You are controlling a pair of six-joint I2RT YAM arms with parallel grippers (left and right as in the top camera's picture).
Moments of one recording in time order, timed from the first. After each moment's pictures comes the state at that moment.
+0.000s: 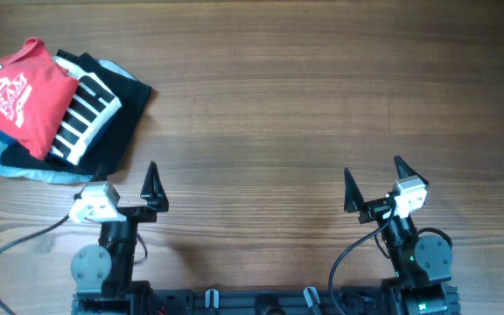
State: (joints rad) left arm 0.00 0.01 0.12 -0.07 0.02 -0.25; right arm 0.15 0.01 0.01 0.00 -0.09 0.00
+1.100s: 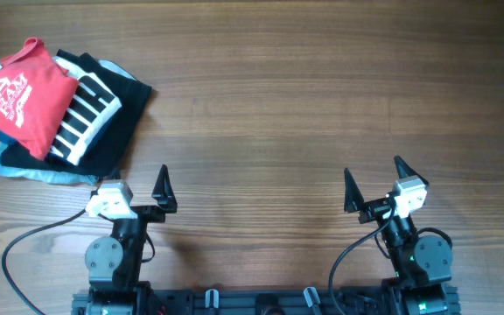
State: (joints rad) left arm -0.03 0.01 0.01 -0.07 0.02 -0.25; right arm 0.15 0.01 0.01 0.00 -0.09 0.00
